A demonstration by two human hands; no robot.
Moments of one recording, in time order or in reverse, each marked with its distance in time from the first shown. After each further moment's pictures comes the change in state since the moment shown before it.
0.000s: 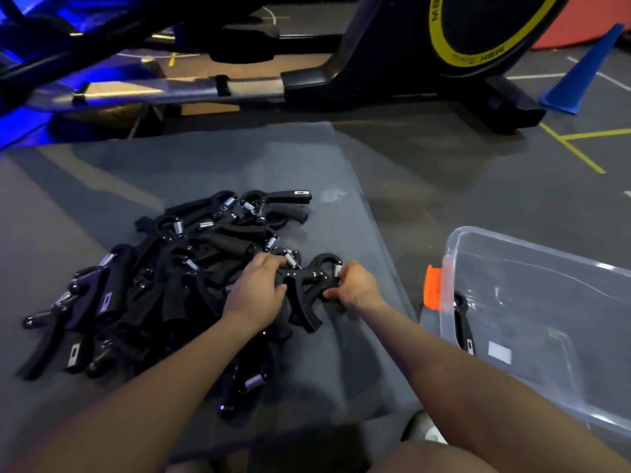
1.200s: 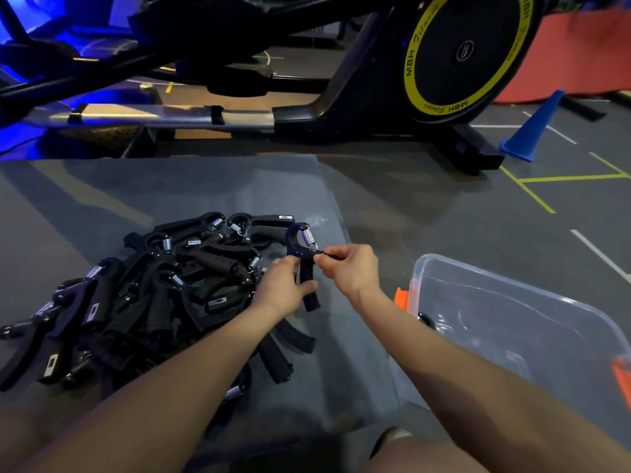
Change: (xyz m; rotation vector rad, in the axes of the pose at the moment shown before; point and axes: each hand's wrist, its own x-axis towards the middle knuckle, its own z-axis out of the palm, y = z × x) left_hand 0.017 0.063 0.006 -0.262 0.007 -0.041; right_hand -0.035 -0.038 -0.063 0.491 0.257 -0.200
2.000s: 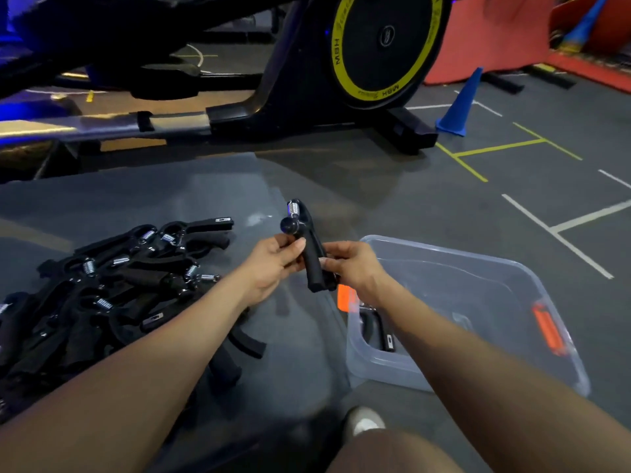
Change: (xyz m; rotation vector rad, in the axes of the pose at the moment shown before) left_hand 0.004 0.081 0.035 -0.966 -0.411 0.018; right_hand -0.003 0.033 -0.102 0.228 -0.160 0.098
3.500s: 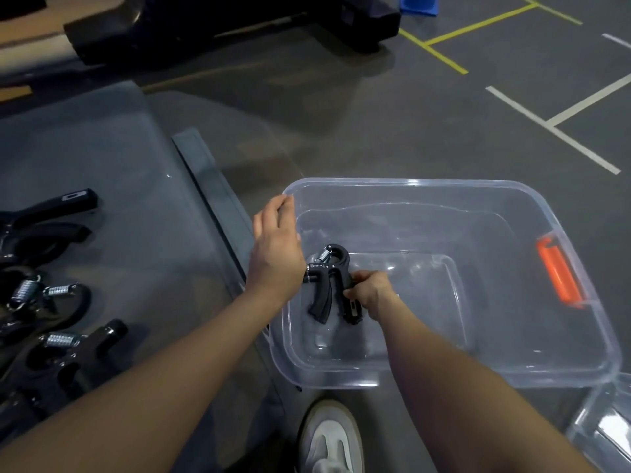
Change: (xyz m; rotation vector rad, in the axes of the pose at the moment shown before) left_hand 0.106 -0.137 0.101 1.269 0.177 0.341; right_hand 0.066 0.205 -0.127 -0.024 0.305 0.685
